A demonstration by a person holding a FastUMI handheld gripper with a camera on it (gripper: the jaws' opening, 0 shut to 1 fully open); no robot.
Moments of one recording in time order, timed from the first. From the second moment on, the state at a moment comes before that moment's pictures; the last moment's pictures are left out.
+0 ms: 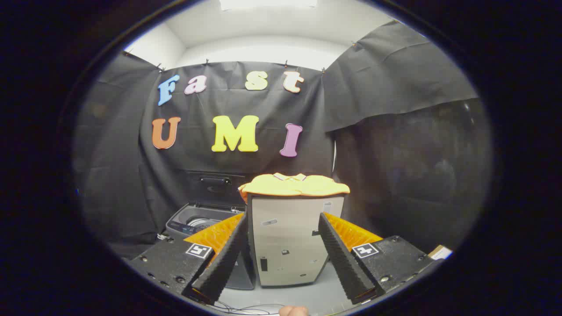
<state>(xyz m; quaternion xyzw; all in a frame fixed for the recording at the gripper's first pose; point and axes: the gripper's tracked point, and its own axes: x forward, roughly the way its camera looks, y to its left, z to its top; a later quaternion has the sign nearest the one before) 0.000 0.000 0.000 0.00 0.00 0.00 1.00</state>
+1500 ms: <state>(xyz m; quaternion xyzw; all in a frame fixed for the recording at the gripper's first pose) 0.043 0.028 0.014 -0.01 0.02 0.01 1.00</state>
